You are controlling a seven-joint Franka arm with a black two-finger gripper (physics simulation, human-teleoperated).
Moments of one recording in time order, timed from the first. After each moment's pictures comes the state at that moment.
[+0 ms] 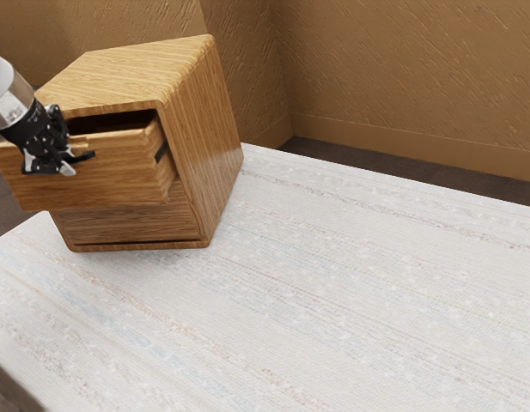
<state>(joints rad) 0.57 -0.14 -0.03 -1.75 -0.01 2.06 -1.56</state>
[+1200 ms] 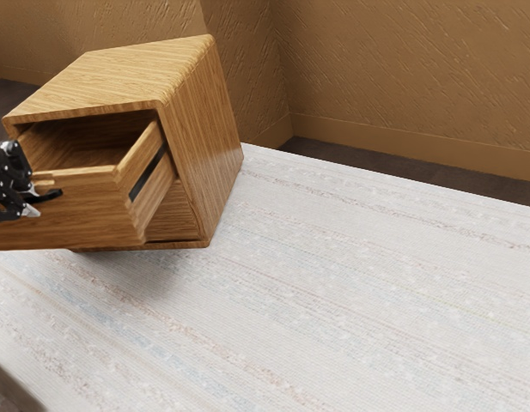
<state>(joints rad) 0.58 -0.51 -0.02 -2.12 -0.01 2.09 -1.56</state>
